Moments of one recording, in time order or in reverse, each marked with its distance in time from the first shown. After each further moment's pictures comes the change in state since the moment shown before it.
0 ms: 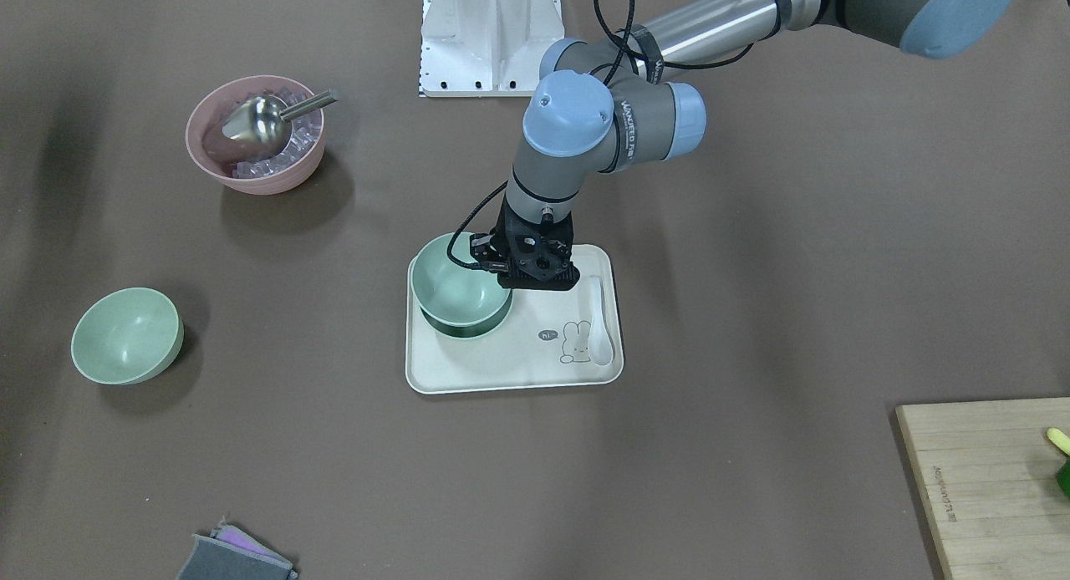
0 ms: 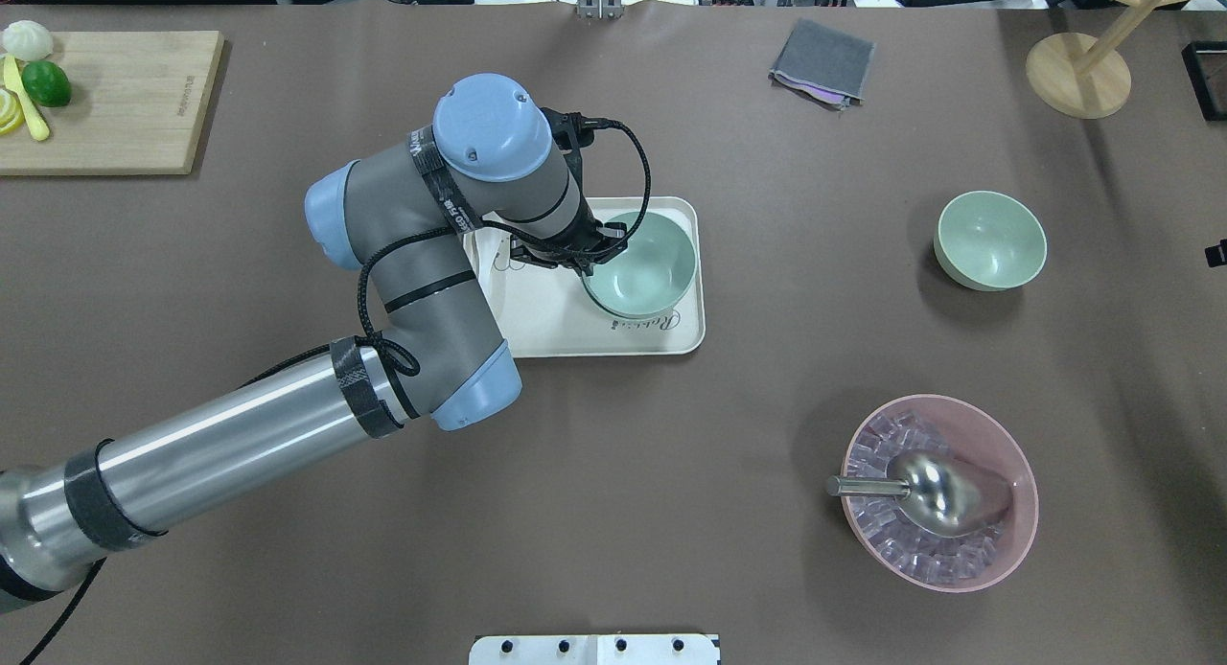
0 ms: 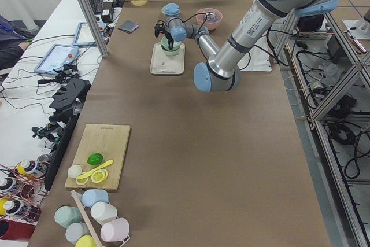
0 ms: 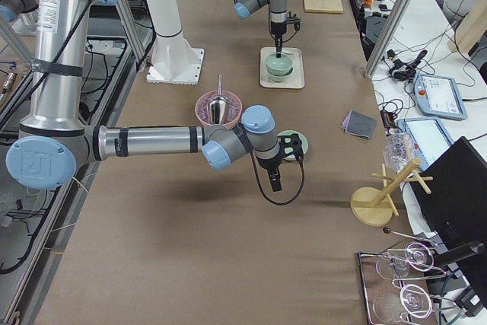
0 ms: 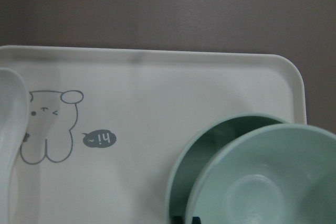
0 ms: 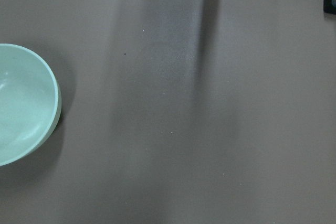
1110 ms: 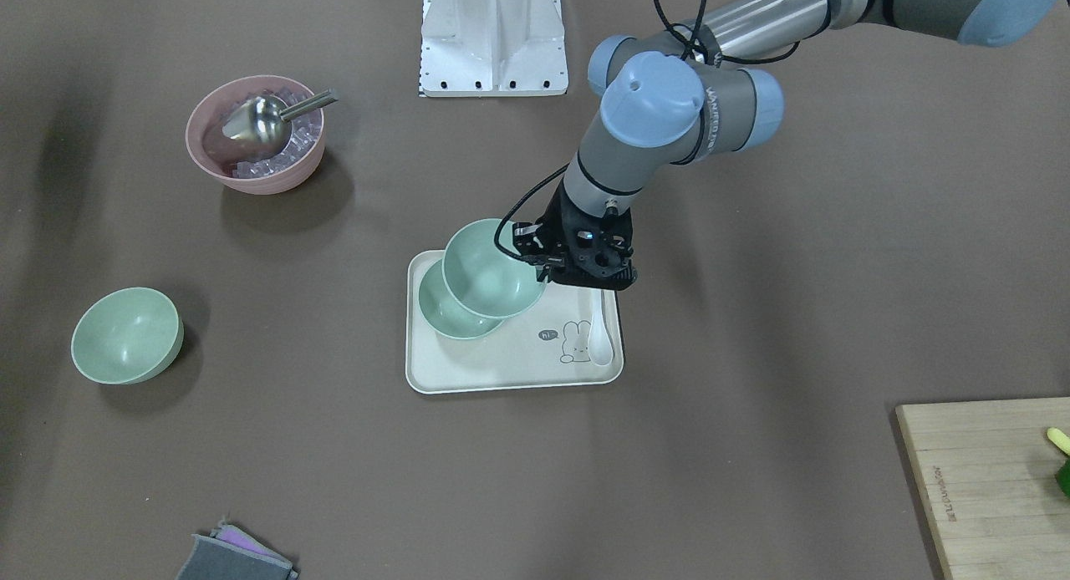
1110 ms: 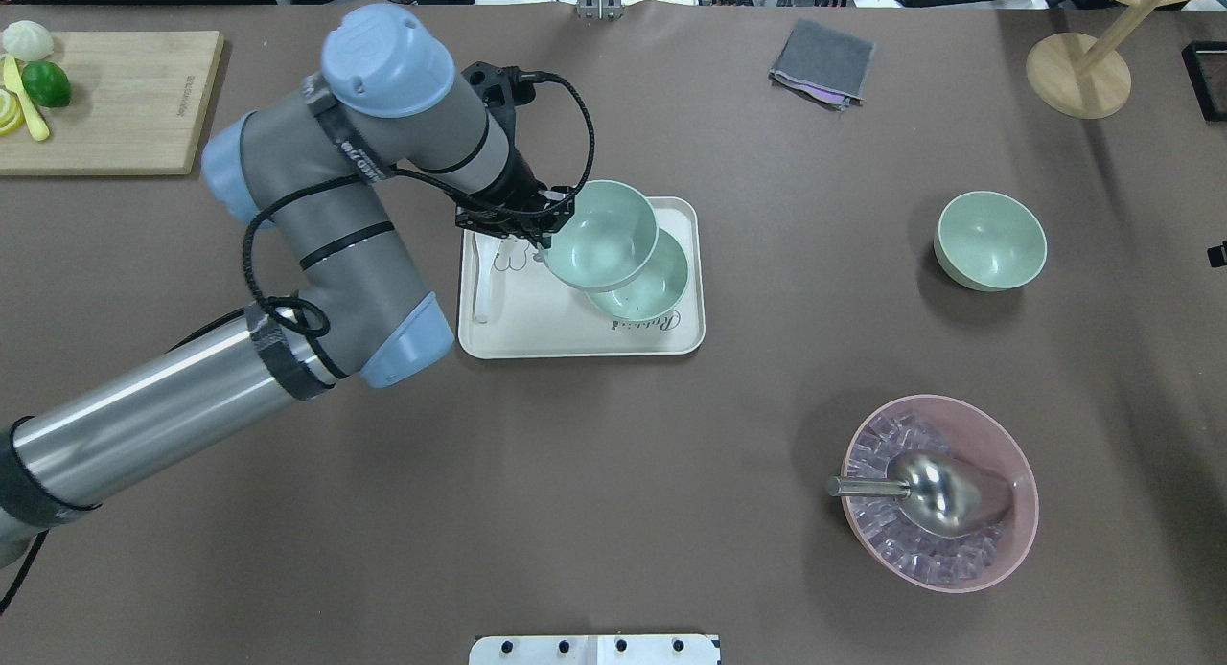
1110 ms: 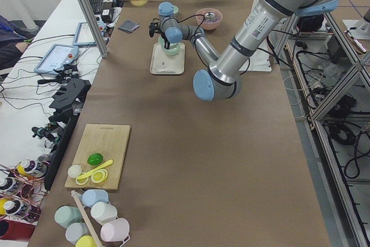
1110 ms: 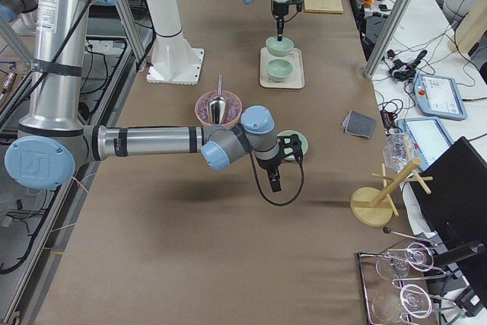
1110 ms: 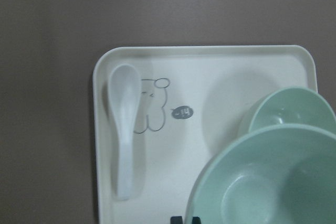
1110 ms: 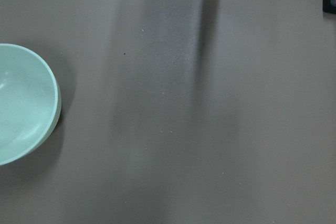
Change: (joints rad) left arm -0.085 0.046 -0.073 0.003 -0.119 0.048; right arm 0.003 -0.002 0.001 0.001 0.003 0.000
